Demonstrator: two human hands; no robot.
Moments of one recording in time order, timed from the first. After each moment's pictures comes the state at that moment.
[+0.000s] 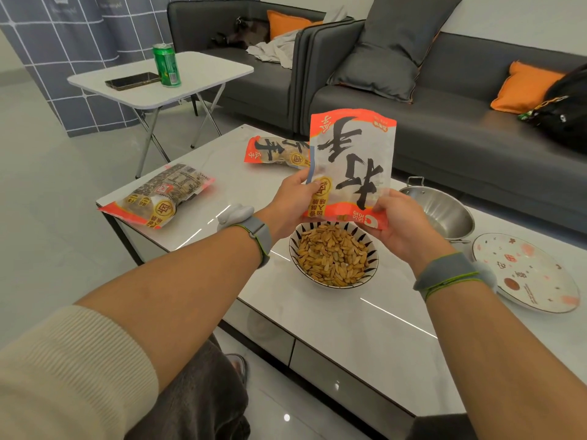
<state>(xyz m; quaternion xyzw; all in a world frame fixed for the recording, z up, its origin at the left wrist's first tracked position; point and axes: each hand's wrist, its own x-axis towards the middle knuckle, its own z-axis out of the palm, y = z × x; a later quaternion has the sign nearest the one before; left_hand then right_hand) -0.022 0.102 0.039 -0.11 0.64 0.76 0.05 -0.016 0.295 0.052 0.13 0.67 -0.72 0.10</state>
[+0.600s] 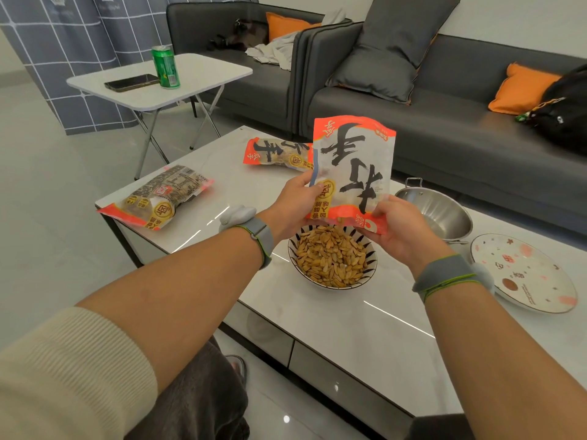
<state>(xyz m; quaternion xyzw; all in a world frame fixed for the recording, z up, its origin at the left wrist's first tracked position) -0.023 0.107 0.040 -0.09 0.64 0.76 0.06 -0.017 0.298 0.049 0.13 0.65 -0.74 0.11</state>
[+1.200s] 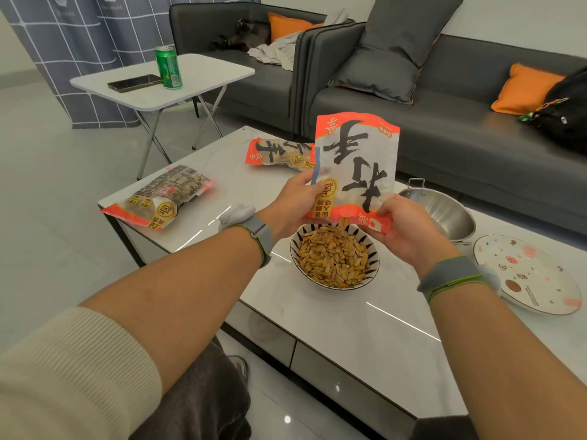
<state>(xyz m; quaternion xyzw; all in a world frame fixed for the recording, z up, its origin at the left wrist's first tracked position) -0.024 0.101 0.041 -0.09 0.65 0.76 0.07 -0.017 0.301 0.051 0.12 0.64 -0.75 0.12</state>
